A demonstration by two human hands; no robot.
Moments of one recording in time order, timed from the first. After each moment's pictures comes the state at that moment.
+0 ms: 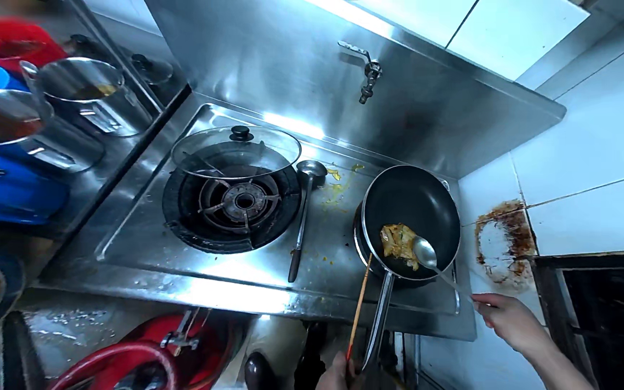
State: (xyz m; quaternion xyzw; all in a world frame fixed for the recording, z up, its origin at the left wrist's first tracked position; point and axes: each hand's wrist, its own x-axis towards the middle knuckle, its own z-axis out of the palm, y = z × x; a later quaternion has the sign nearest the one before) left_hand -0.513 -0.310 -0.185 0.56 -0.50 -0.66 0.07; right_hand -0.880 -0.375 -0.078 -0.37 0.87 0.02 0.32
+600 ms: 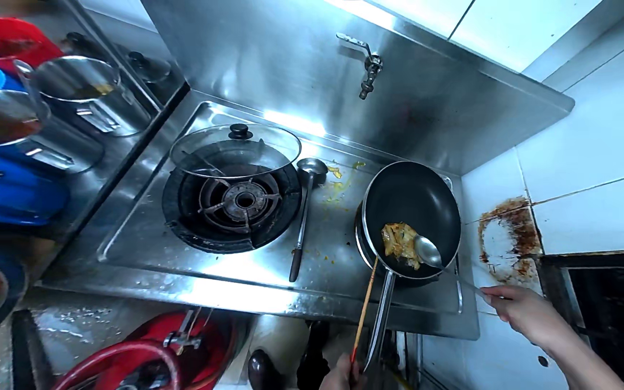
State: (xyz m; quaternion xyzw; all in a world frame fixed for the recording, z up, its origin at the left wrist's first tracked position) left_hand -0.515 -0.311 -0.184 0.55 -0.50 -0.67 0.06; right_hand -0.882 -0.393 -0.052 -0.36 0.87 0.03 0.33
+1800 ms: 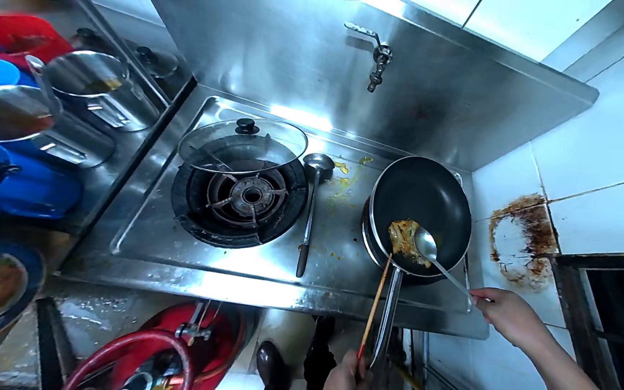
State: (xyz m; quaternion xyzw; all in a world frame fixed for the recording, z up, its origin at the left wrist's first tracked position) left_hand -0.513 -0.312 -0.186 0.54 -0.50 -0.68 0.06; right_hand -0.857 -0.394 -0.093 -0.37 0.86 0.08 0.33
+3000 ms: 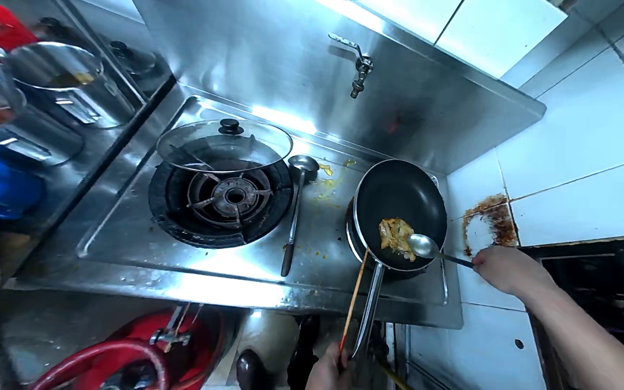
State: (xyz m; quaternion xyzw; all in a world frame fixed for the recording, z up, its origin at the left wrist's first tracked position) left_hand -0.511 -0.310 -0.184 0.56 -0.48 -0.67 0.07; right_hand -0.848 -0.463 -0.005 -0.46 0.80 0.34 0.18
